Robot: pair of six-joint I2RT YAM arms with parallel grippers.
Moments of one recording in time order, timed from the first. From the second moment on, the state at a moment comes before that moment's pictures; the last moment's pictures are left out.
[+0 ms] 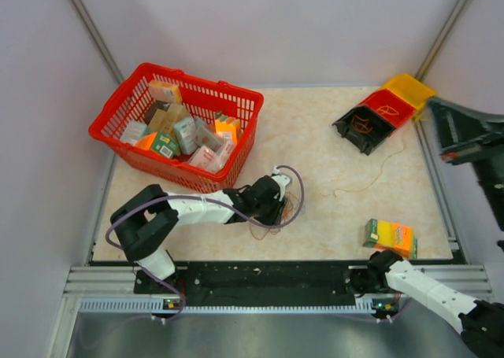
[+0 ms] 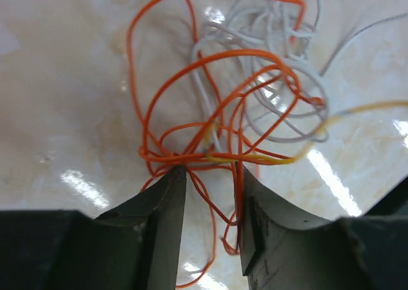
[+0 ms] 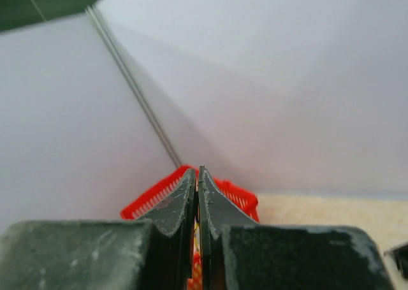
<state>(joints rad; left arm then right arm) -0.98 1.64 0.84 -0.09 0.04 -0.39 0.59 0.73 1.63 -0.52 0.15 0.40</state>
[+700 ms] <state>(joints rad) -0.99 1.50 0.69 -0.12 -0.21 -0.42 0.59 0.82 2.09 -0.32 0.51 -0.15</state>
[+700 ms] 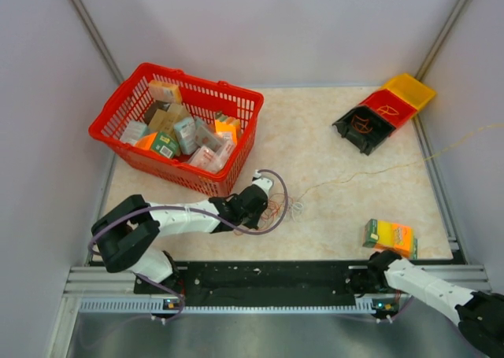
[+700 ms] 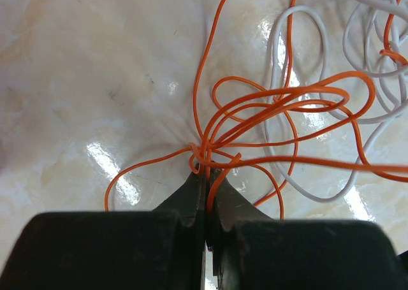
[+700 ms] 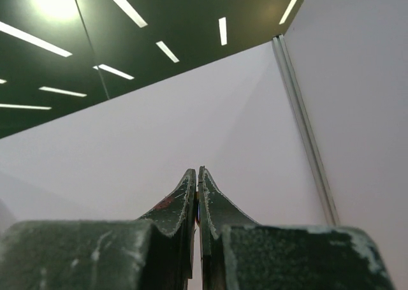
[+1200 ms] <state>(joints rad) -0.99 1.51 0.67 -0.04 -0.24 -0.43 0.59 0.94 2.39 -0.23 0.39 -0.18</state>
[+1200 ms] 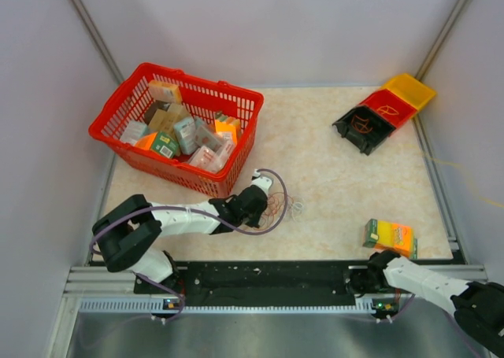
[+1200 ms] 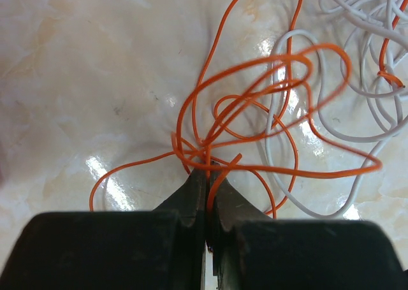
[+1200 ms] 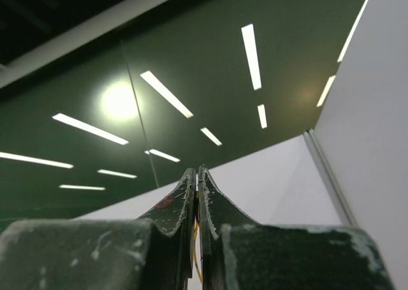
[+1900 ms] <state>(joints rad) -0.99 1.28 0.68 -0.15 -0.12 -0.38 0.59 1.01 1.92 -0.15 0.35 -0.12</state>
